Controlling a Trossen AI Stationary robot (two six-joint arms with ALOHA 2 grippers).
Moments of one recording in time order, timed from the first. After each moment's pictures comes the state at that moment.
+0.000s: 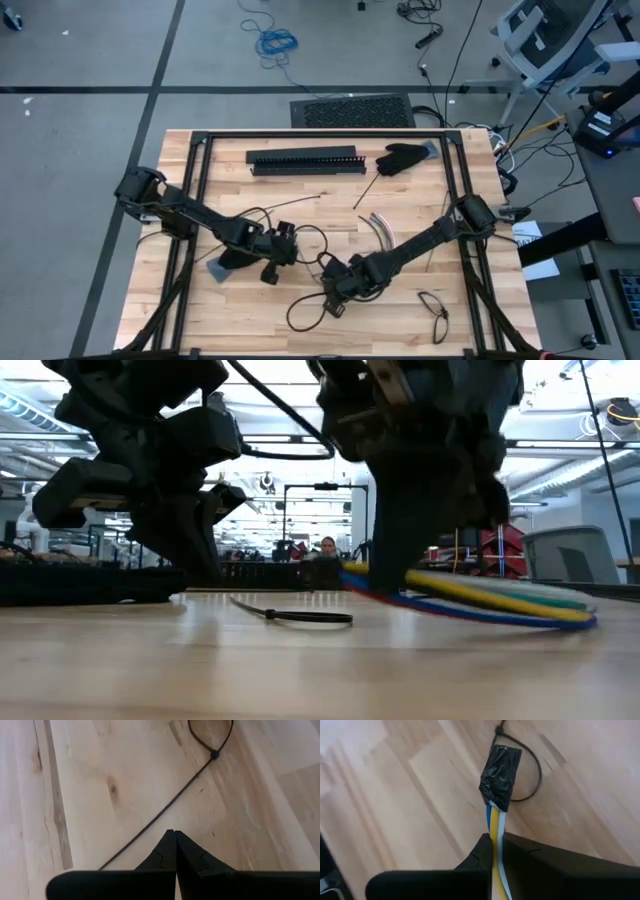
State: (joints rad) left arm -0.30 1.58 0.72 -0.09 -0.09 0.11; right arm 0.44 2.04 1.43 -0.54 0.11 1.06
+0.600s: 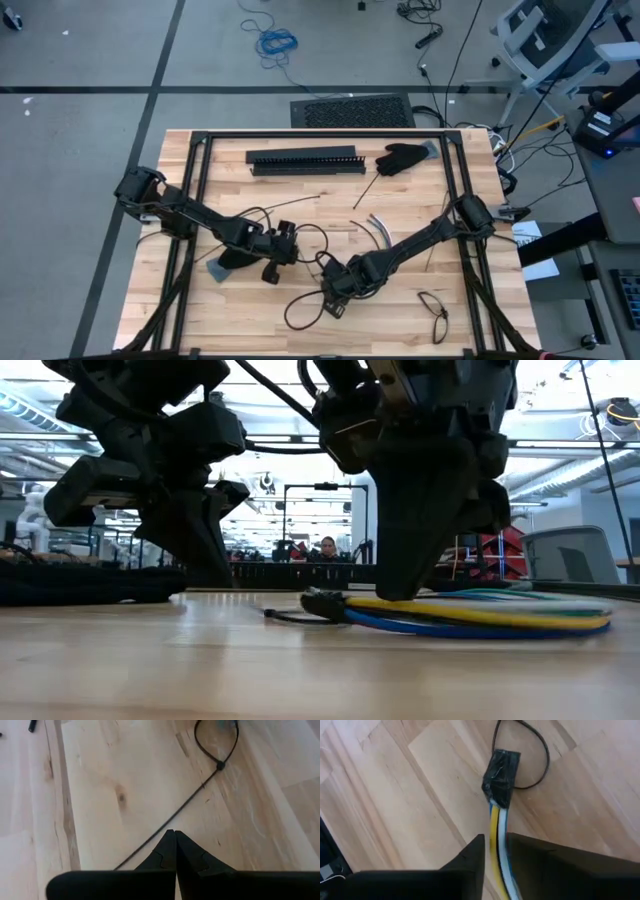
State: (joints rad) left arm -0.30 1.58 0.72 -0.06 -0.11 0.11; right arm 0.43 2.06 1.45 -0.57 0.03 1.05
